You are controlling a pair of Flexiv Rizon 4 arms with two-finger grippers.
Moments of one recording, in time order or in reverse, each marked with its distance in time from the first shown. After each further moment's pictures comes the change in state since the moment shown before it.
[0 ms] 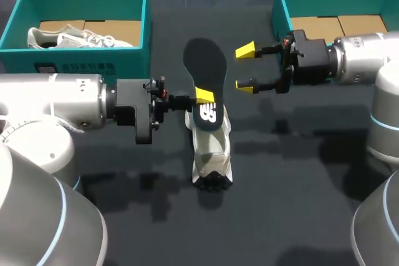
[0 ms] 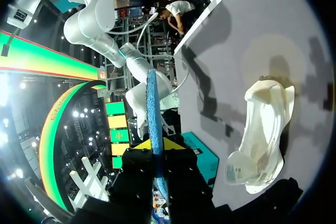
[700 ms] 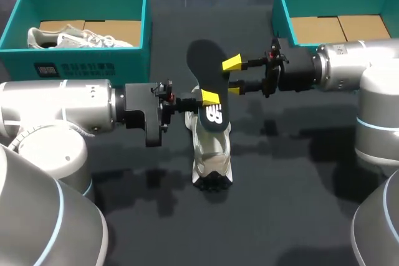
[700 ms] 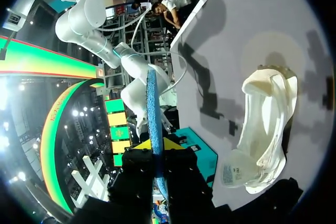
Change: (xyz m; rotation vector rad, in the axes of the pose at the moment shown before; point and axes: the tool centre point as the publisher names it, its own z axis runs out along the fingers) left arm 0.017 0.008 0.014 -0.032 0.006 0.025; right arm -0.006 -0.010 0.027 0.049 0.051 0.028
